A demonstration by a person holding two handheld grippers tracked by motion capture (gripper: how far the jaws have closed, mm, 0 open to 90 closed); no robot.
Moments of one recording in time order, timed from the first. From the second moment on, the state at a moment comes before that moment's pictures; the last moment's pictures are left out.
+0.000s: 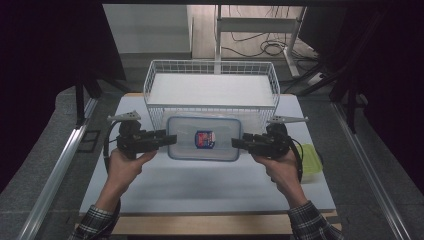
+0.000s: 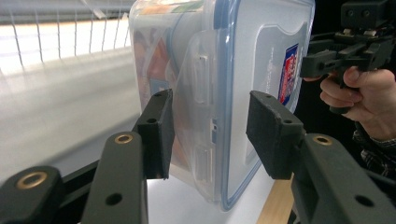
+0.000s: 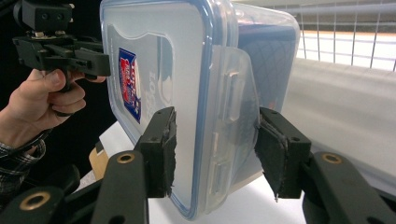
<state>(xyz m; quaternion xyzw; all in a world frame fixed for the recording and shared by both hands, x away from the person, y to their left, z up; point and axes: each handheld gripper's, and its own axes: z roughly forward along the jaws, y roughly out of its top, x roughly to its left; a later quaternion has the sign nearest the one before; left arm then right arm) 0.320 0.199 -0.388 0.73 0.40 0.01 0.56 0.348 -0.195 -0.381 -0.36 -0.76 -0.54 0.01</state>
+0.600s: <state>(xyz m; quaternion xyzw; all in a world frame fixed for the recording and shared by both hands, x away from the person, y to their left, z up) 0.360 0.199 -0.358 0.71 0.41 0.00 0.58 0.385 -0.195 -0.343 -0.36 -0.75 -0.55 0.00</state>
